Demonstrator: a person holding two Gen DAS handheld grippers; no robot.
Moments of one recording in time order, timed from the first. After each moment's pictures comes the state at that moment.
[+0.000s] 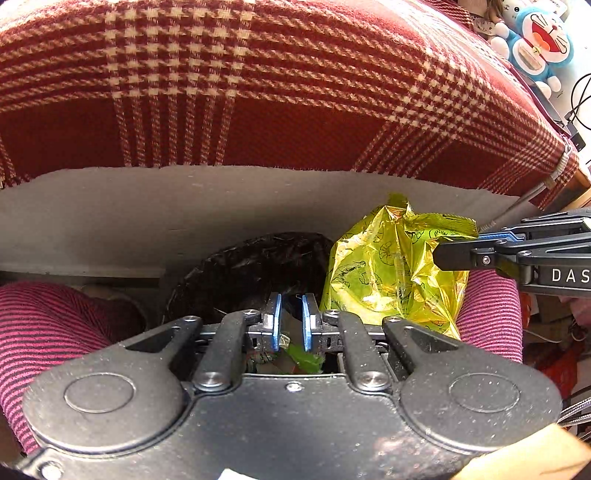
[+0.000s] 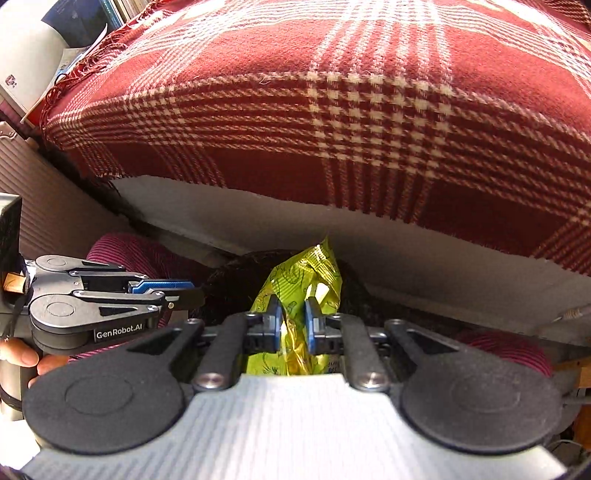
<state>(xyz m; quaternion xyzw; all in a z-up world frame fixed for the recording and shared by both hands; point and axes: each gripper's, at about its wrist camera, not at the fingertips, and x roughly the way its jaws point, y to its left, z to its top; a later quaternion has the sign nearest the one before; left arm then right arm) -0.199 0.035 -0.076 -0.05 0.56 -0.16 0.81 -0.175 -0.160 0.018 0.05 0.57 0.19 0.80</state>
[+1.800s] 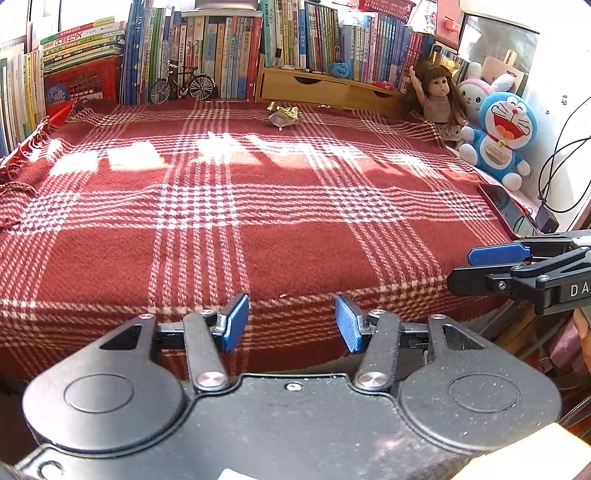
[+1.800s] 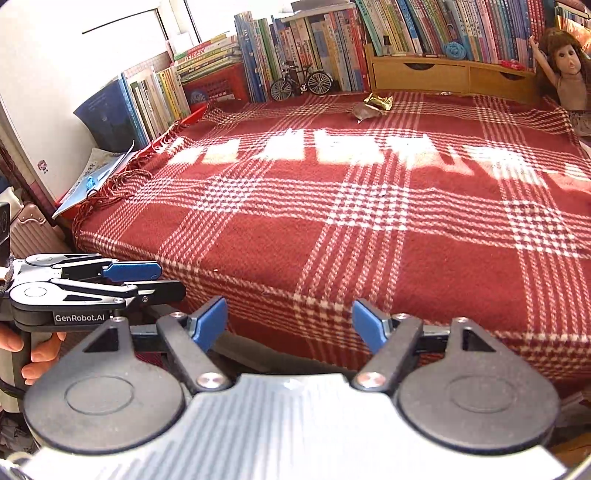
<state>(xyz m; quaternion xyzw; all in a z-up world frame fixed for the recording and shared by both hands) -0.147 0.039 0.081 -0.01 0.39 -0.16 0.91 -0.129 -0.206 0.135 0.07 0.41 0.20 0.89</state>
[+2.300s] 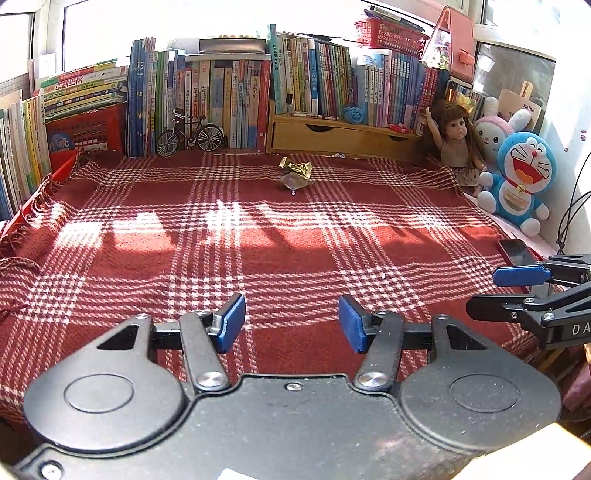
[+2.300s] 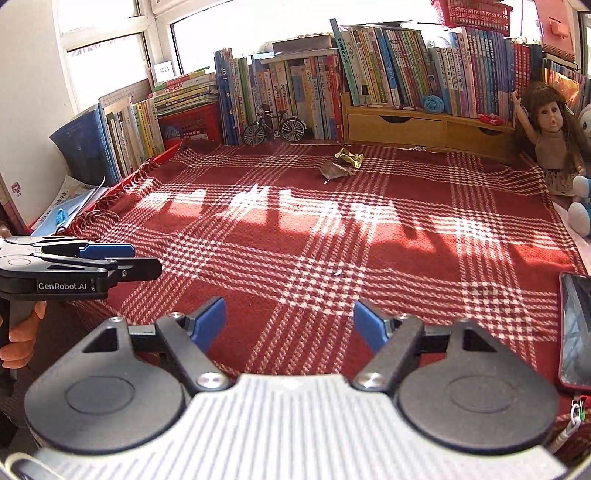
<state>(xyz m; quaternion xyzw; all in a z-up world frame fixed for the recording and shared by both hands) -0.075 0.025 0.126 0.00 0.34 -0.14 0.93 -0.083 -0.219 0.165 0.03 0.37 0.16 0.91</state>
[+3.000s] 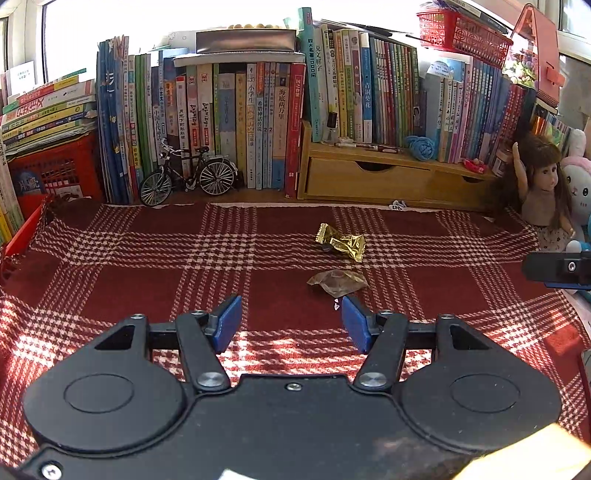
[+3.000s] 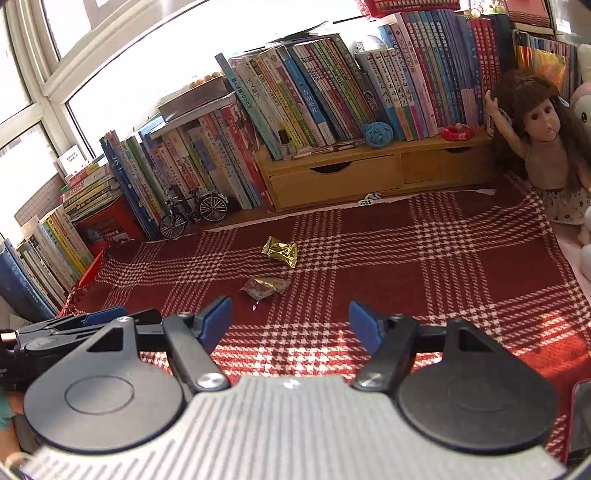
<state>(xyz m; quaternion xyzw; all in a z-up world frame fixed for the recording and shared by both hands) 0.195 -0.032 0.117 0.00 0.36 -0.08 0.93 0.148 -0.277 0.182 0.17 0.38 0.07 0.90</state>
